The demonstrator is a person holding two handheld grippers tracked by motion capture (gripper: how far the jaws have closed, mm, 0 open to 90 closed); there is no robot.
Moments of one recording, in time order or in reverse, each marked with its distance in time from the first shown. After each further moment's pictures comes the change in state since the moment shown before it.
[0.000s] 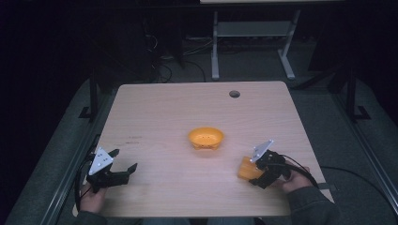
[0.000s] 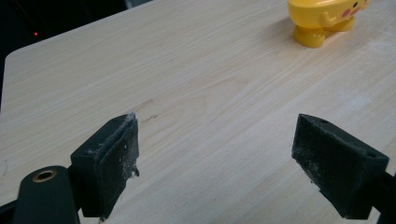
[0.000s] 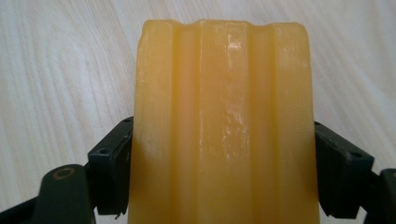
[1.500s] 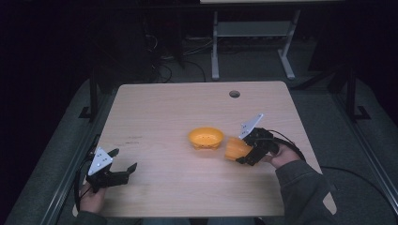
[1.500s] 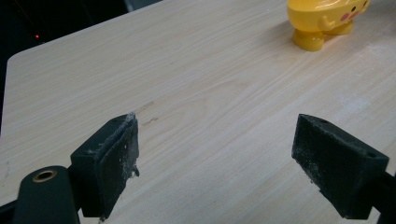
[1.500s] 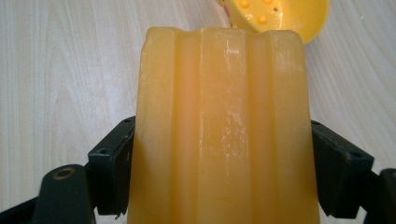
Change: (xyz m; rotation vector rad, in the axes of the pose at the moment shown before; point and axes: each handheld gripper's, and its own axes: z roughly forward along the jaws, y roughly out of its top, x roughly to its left) left arm 0.000 0.001 -0.001 -0.004 0.001 -0.007; right arm -0.034 0.068 -0.023 -0.100 0.050 -0.110
